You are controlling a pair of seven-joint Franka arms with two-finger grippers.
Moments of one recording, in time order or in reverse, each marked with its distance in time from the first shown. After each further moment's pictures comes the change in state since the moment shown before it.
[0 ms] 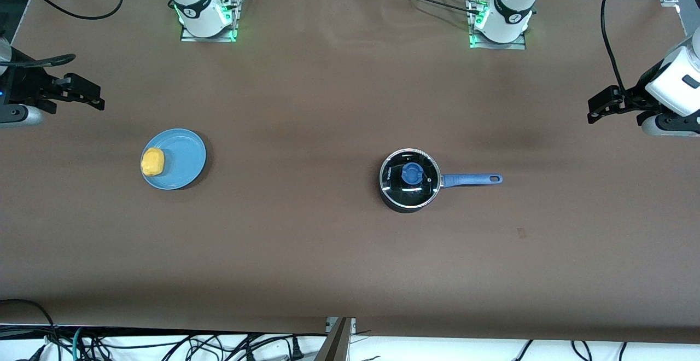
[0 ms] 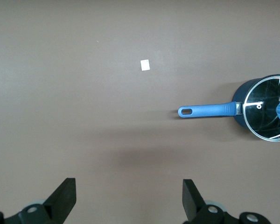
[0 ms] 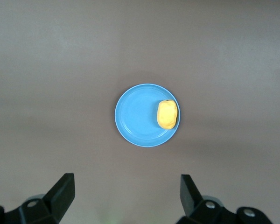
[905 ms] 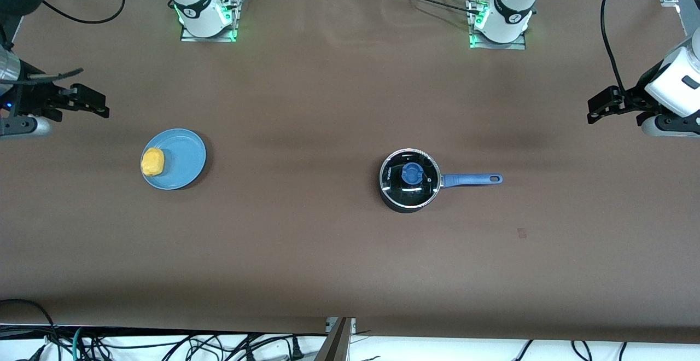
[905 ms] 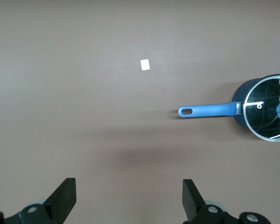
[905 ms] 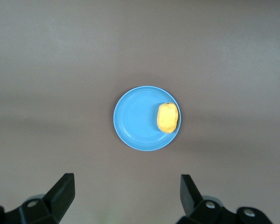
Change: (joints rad) left arm 0.000 0.004 -0.001 0.000 0.000 0.000 0.000; right arm -0.001 0.046 0.000 0.000 0.000 0.029 -0.006
